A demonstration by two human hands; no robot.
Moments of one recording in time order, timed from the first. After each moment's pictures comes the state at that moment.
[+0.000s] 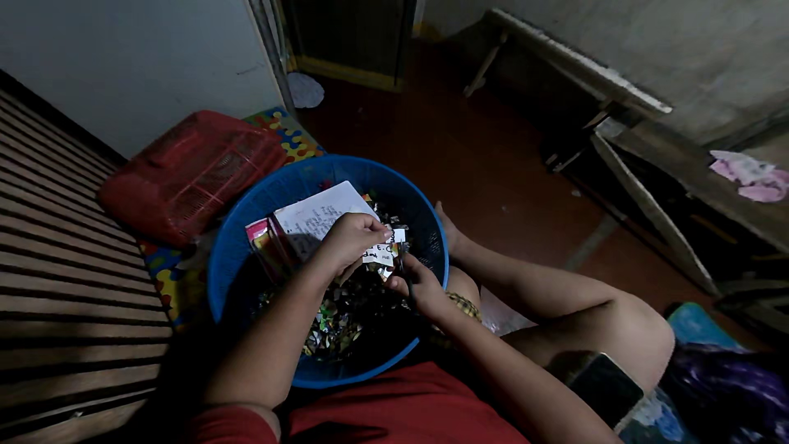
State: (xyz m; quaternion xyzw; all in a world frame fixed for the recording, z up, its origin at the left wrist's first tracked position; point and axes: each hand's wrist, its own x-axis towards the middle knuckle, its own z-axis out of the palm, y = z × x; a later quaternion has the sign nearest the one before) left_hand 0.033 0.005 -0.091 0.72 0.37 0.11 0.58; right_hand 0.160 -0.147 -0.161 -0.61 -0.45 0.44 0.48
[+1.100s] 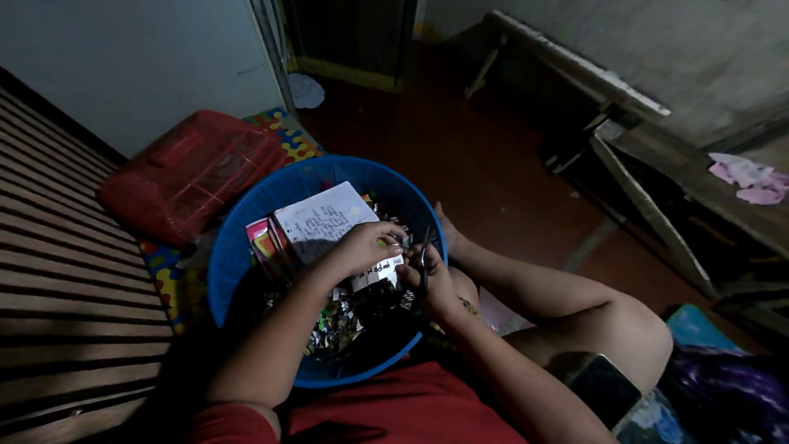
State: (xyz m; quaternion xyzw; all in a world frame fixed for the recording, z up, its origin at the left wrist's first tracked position) left_hand 0.041 0.003 -0.098 0.83 0.24 0.05 0.50; right_hand 0.161 -0.144 -0.169 -0.50 -0.33 0.41 0.69
